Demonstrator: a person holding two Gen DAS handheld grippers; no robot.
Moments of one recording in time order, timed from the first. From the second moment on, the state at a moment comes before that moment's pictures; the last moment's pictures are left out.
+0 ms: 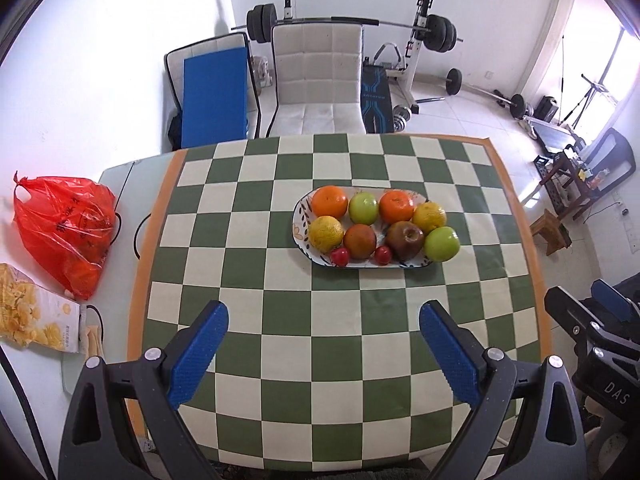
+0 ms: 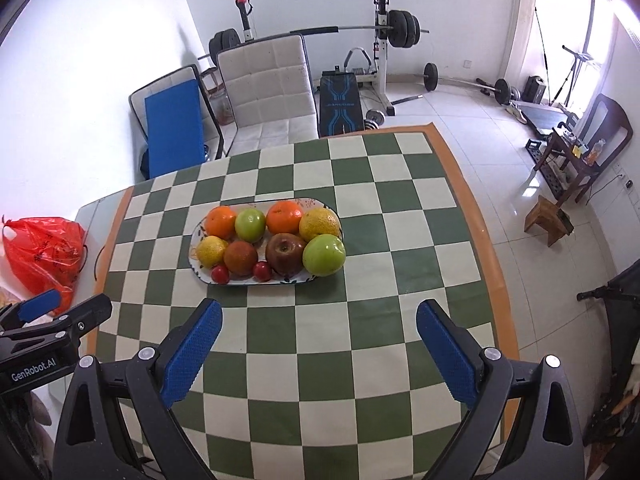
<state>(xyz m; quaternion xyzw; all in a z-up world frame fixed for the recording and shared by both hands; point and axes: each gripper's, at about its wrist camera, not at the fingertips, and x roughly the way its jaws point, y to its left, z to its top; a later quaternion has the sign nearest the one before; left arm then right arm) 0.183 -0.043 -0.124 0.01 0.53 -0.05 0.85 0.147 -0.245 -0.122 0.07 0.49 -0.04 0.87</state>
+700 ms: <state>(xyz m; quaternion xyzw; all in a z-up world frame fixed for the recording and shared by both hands) 0.114 -0.038 -0.040 -0.01 0.50 -0.06 0.87 0.052 -0.228 0.019 0.07 0.44 -0.02 0.89</state>
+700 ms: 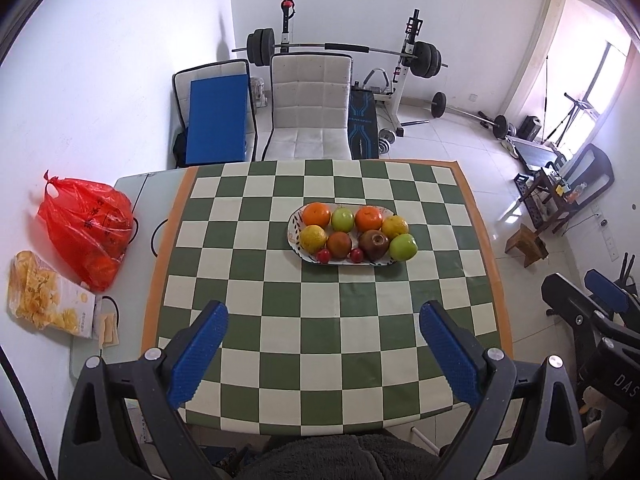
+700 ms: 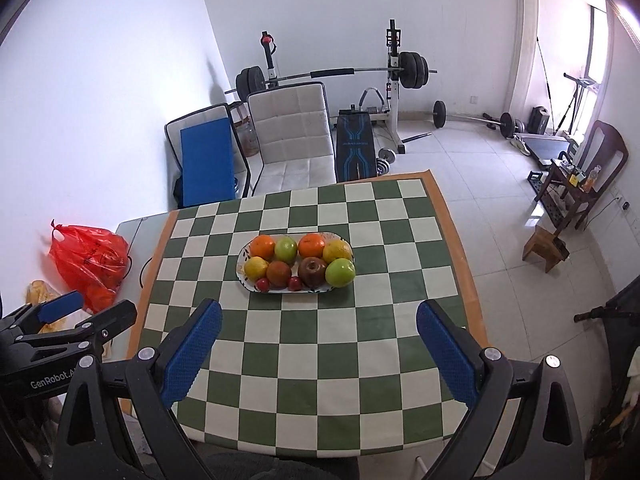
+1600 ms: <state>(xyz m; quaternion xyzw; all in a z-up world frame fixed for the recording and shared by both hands) 0.131 -0.037 -0.051 0.01 0.49 -0.04 0.87 0.066 -0.221 0.006 0.05 0.45 -0.01 0.89</state>
